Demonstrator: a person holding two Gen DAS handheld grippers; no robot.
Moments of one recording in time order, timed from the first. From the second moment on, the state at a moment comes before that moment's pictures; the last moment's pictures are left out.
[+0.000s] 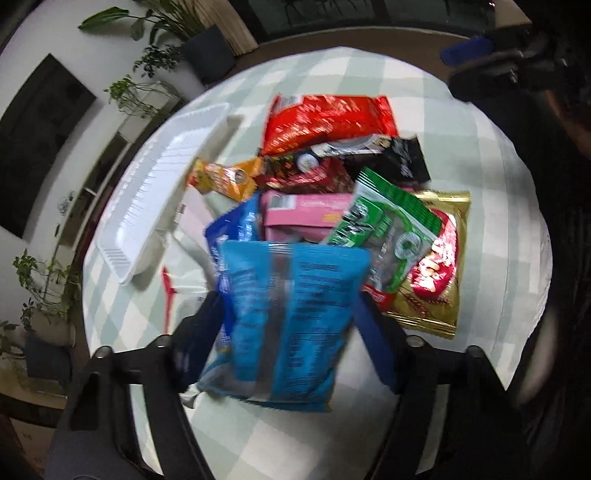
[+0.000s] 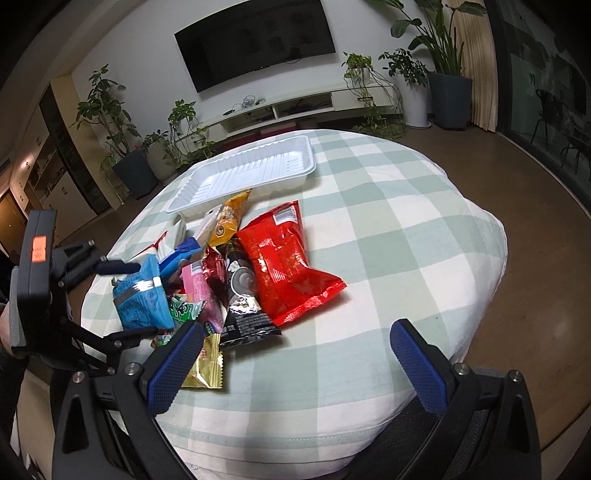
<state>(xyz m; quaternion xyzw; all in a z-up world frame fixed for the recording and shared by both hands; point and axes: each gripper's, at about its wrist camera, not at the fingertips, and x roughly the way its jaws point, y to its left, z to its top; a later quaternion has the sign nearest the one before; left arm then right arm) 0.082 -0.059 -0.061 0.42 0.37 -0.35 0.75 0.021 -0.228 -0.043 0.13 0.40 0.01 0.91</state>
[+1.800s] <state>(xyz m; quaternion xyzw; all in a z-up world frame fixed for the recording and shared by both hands) 0.040 0.073 -0.008 -0.12 0.39 -0.25 0.88 0.146 -0.232 -0.083 0.12 0.51 0.11 0.85</state>
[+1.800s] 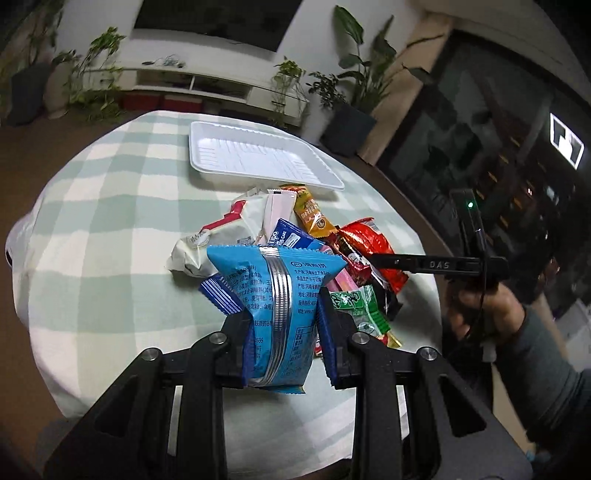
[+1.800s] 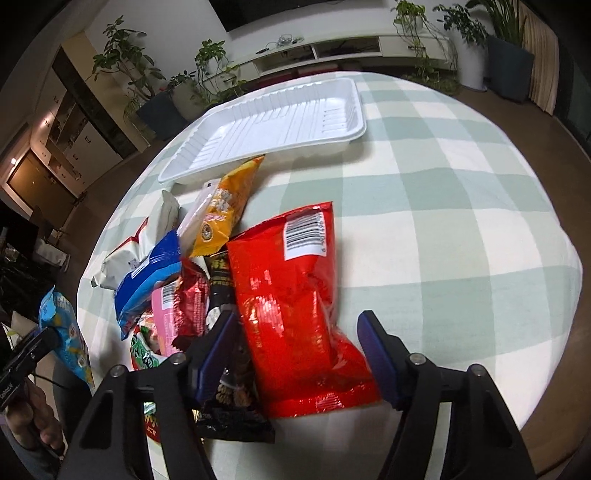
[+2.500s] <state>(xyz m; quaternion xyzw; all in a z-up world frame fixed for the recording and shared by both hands) 0.056 0.086 -0.002 -0.16 0.39 -0.25 0.87 0.138 -0.273 -0.078 0.20 0.48 0.12 0.85</state>
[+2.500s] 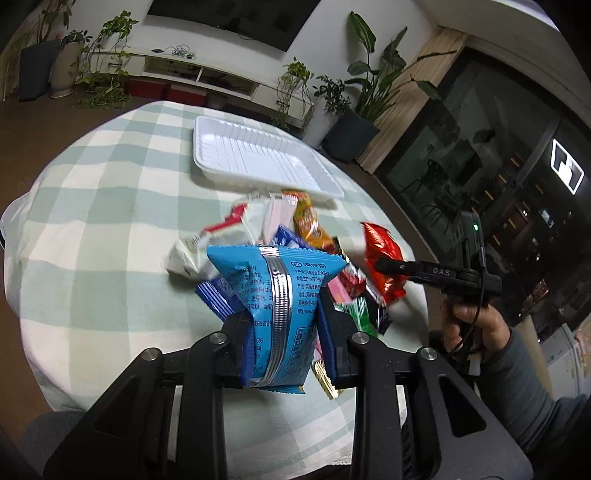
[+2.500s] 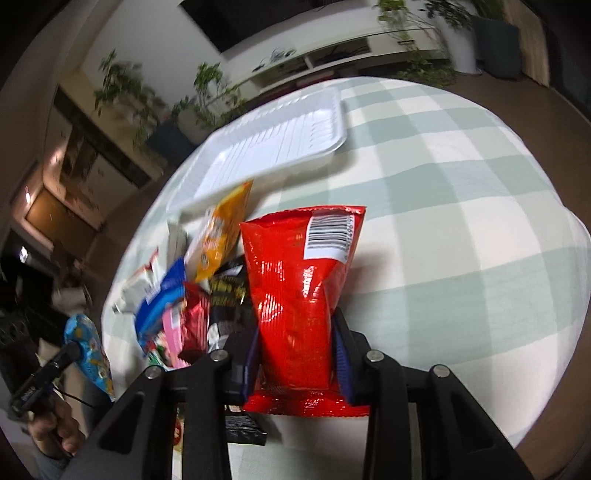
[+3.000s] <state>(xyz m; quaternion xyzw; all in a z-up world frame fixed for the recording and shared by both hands) 0.205 0.099 0.074 -0.08 0.39 -0.21 0.89 0.231 -0.312 -0.002 0.20 0.43 0.09 0.88</state>
